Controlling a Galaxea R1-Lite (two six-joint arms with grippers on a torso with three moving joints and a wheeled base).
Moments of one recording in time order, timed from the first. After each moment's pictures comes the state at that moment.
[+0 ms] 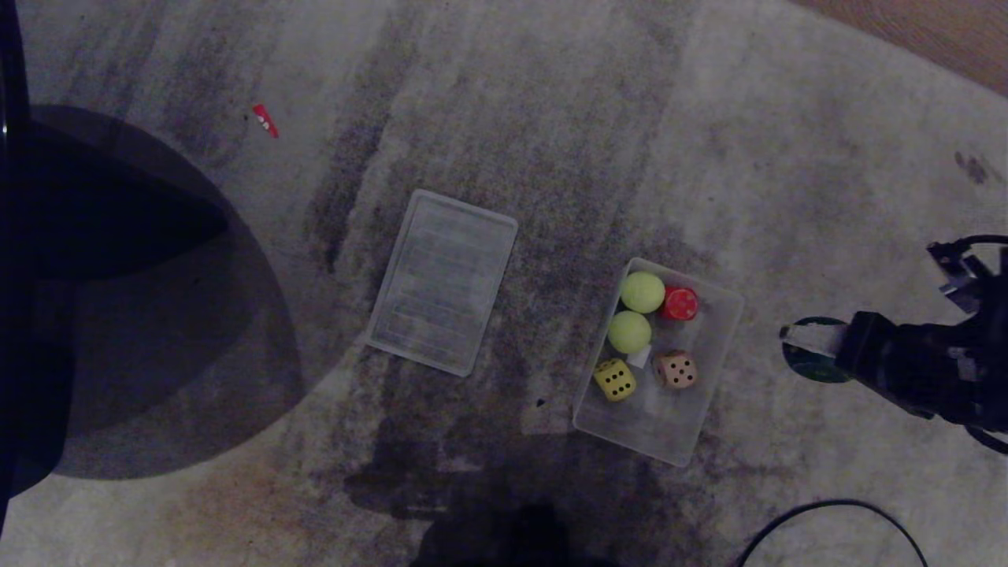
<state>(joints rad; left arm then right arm) 0.00 0.00 0.00 -0.01 0.07 -0.15 0.18 1.37 -0.63 -0.32 0.05 0.57</state>
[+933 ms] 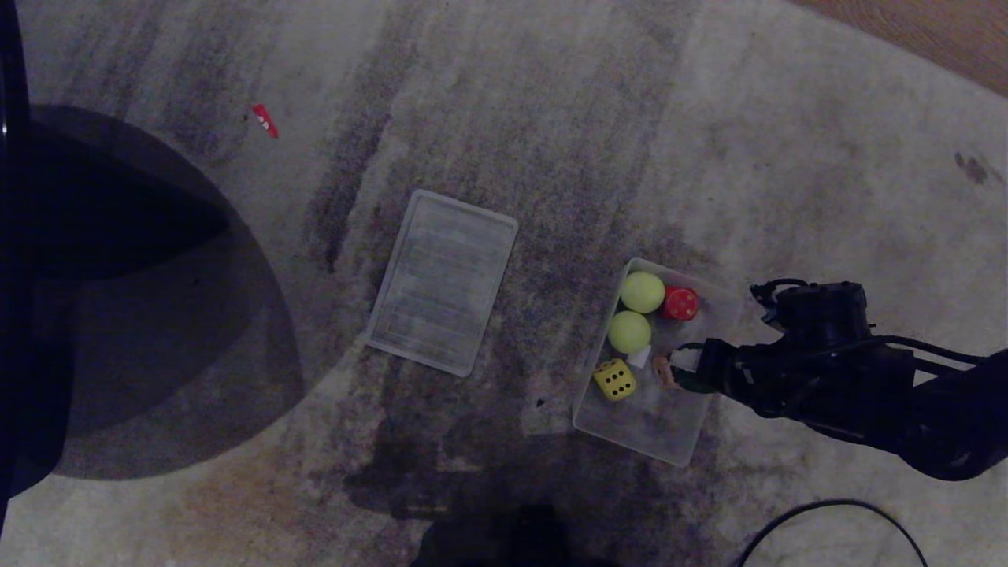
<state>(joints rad) 0.00 0.00 0.00 -0.01 0.07 -0.15 0.31 1.85 -0.68 -0.66 0.04 0.57</state>
